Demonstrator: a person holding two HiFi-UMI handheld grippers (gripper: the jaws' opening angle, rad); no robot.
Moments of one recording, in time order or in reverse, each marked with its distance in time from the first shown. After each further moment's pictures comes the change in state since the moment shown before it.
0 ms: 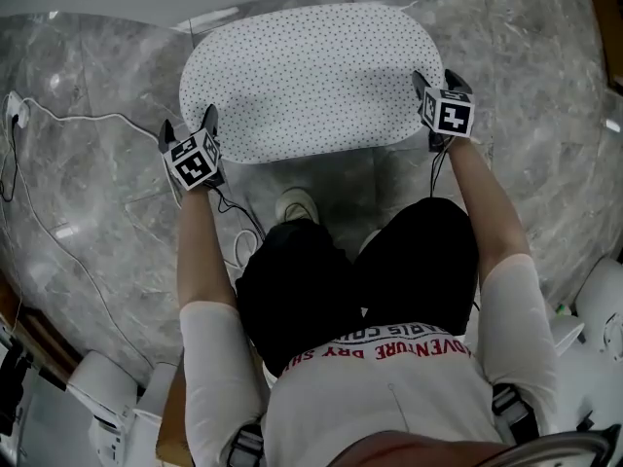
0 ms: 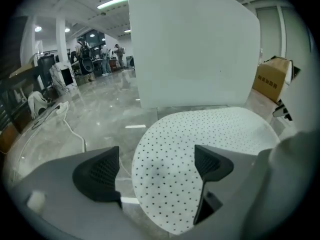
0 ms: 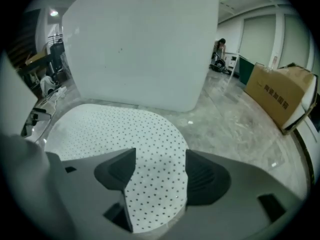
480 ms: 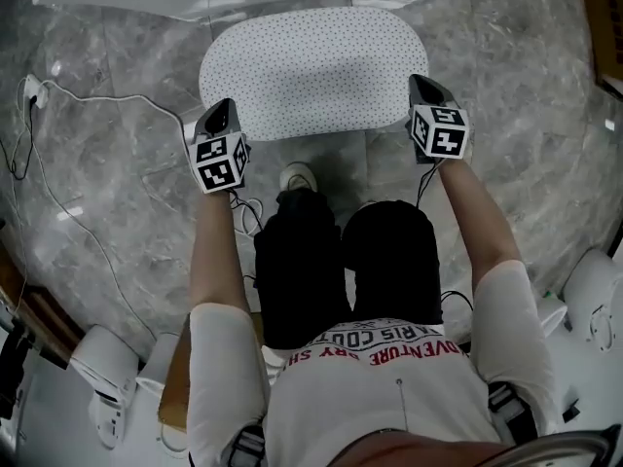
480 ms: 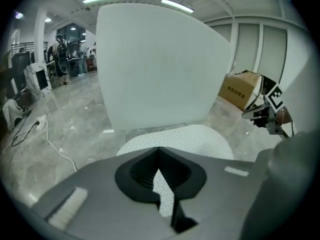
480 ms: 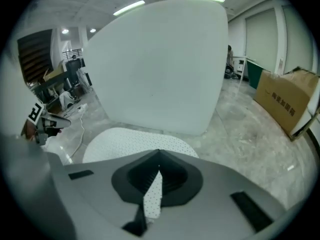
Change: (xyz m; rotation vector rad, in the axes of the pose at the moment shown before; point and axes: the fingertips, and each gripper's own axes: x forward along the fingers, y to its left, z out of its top) left arm -0.124 -0.088 0.092 0.079 -0.002 -0.250; right arm -0.129 0.057 0.078 0.009 -0.095 0.170
